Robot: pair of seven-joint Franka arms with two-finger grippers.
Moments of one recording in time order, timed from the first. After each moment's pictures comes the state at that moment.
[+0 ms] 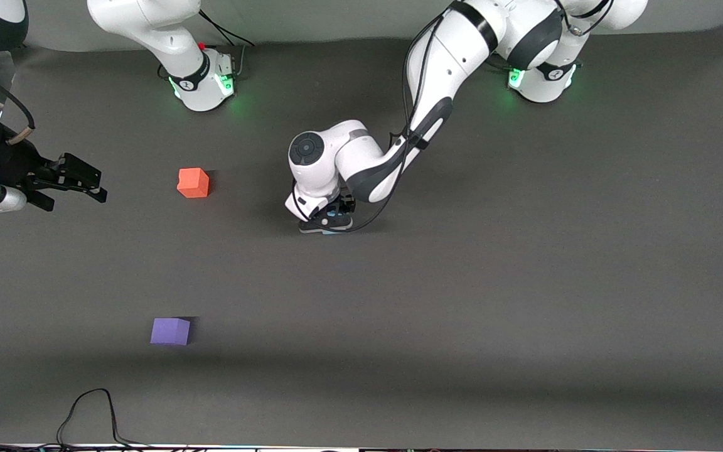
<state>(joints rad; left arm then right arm) -0.84 1.00 -0.19 -1.13 0.19 2.11 -1.15 0.22 0.05 -0.15 -1.52 0.07 1.64 -0.02</state>
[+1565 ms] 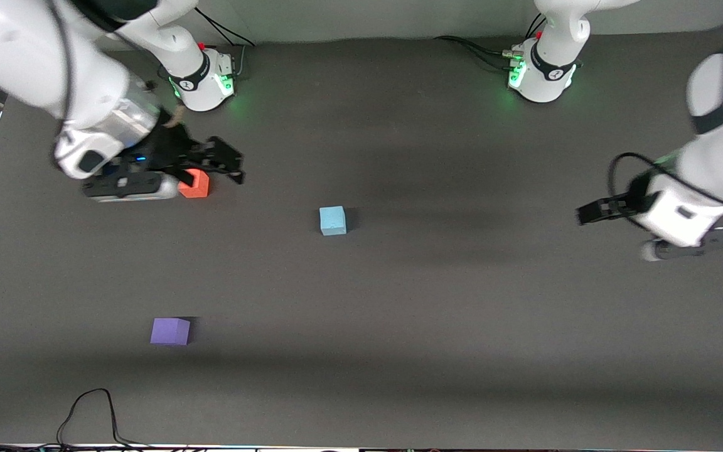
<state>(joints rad) 0.18 0.17 -0.28 -1.56 -0.03 1.61 -0.28 0.55 0.20 -0.12 -1.36 0.21 1.63 0.56</state>
